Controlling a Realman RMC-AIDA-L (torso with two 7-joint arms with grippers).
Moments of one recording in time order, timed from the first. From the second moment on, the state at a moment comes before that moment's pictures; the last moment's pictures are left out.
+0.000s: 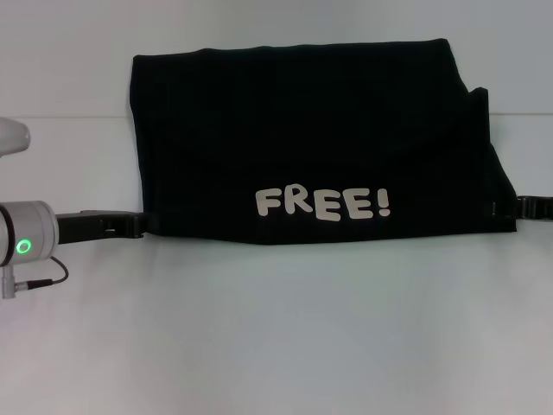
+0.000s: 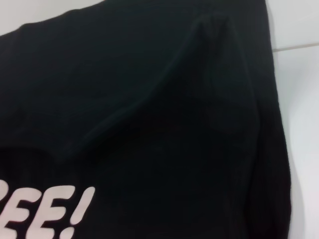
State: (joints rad) left arm -0.66 -2.10 0.45 0.62 2.38 1.11 -1.91; right arm 0.73 1.95 -0.58 -0.46 -2.44 -0.93 2.15
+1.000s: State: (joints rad) left arm -0.67 -2.09 0.45 0.63 2.39 1.10 -1.91; right arm 0.74 1.97 -0.61 -0.46 -2.44 -0.98 2.15
